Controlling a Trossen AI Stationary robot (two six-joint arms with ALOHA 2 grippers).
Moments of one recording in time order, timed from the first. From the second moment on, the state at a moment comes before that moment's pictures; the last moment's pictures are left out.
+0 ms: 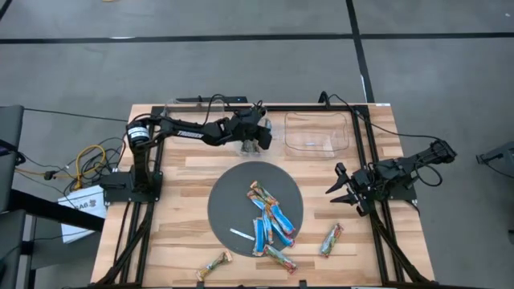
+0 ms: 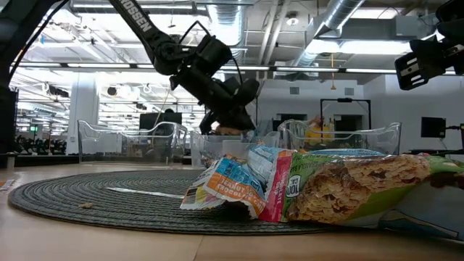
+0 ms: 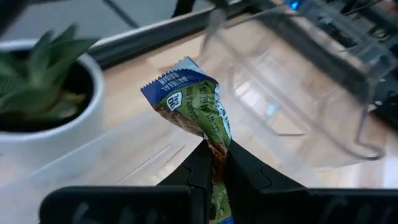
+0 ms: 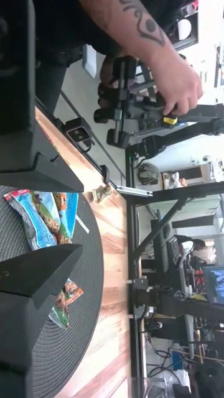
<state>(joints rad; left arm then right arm) 0.39 1.91 1.12 0.28 -0.06 -0.47 0.39 0.04 0.01 0.00 0.00 0.11</state>
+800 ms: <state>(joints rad) 0.41 1.91 1.12 0.18 0.01 -0.68 0.39 0.04 0.01 0.00 0.00 0.11</state>
